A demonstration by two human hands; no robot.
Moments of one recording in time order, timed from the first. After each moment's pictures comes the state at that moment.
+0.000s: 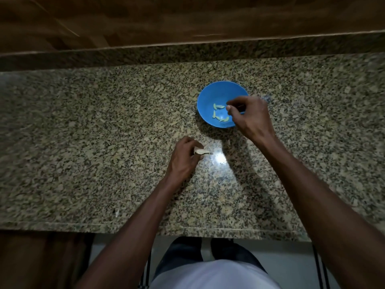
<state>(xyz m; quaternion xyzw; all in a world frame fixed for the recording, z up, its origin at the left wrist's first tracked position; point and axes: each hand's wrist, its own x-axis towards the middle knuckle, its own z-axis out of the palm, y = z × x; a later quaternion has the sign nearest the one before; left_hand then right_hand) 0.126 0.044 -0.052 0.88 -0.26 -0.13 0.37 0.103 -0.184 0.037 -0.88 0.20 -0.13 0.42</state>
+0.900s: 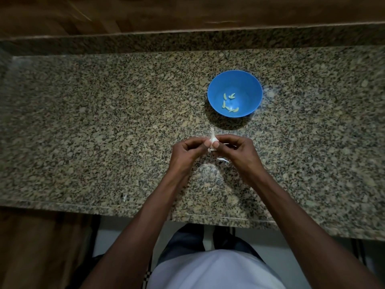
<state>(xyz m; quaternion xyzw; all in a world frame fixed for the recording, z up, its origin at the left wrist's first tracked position) 0.087 0.054 -0.002 0.67 0.07 -0.29 0.68 0.023 -0.106 -0.008 -0.59 0.21 0.01 0.78</state>
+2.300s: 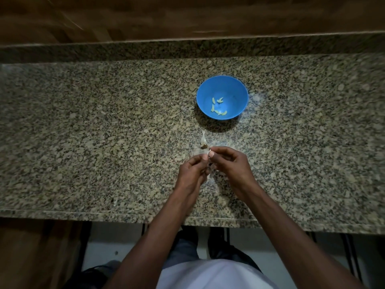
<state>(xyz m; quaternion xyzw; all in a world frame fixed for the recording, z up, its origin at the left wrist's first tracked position) 0.037 0.030 -0.031 0.53 0.22 -0.35 0.74 -0.009 -0.099 -0.017 -0.56 0.31 -0.01 0.77</state>
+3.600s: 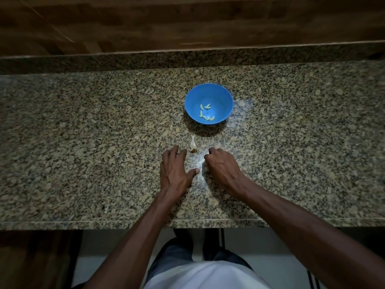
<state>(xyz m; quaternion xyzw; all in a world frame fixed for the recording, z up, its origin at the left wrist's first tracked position) 0.060 0.053 -0.053 0.95 -0.19 -0.13 0.21 0.008 -0.113 -0.018 -0.99 0.01 0.08 0.08</state>
